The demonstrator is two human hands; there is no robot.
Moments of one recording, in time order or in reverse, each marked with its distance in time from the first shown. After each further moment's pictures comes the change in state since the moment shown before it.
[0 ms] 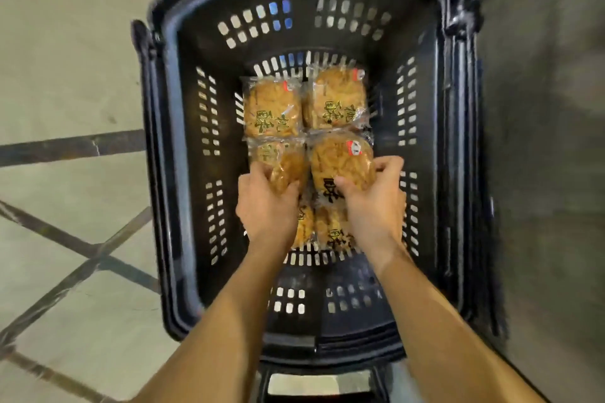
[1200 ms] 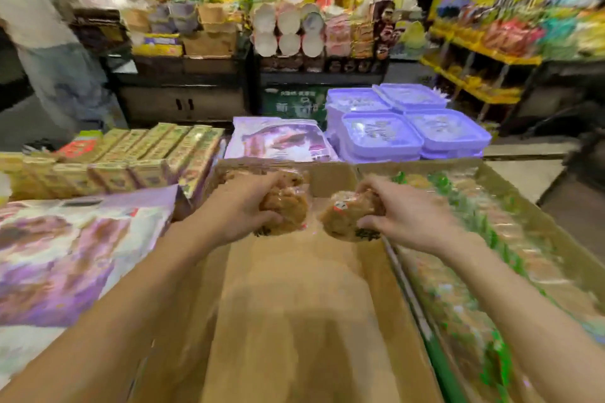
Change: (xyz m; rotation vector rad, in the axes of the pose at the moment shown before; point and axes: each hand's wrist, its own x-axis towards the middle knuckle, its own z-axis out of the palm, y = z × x) left_hand -0.967 0.459 -0.061 0.561 -0.897 2.492; right_hand -0.743 0.194 -0.823 -0.367 0.984 0.206
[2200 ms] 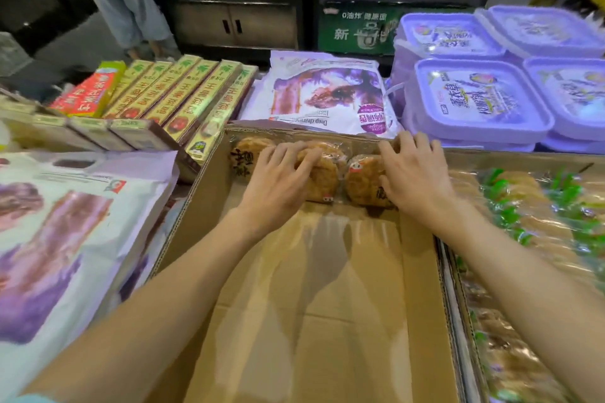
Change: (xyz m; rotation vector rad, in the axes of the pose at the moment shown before) left_hand 0.100 -0.086 0.132 0.501 0.150 -0.131; right_hand 0.181 0.084 0.124 -0.554 0.062 -0.031
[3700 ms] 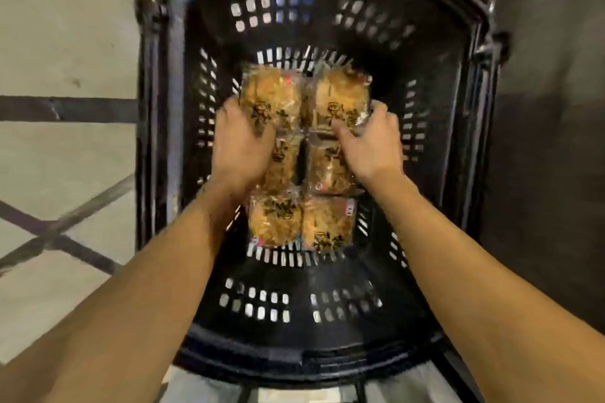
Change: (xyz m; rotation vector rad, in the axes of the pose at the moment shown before) left_hand -1.099 -0.129 0.319 -0.682 0.150 -2.413; right_hand -0.438 -1.096 0.271 0.503 -0.848 -0.814
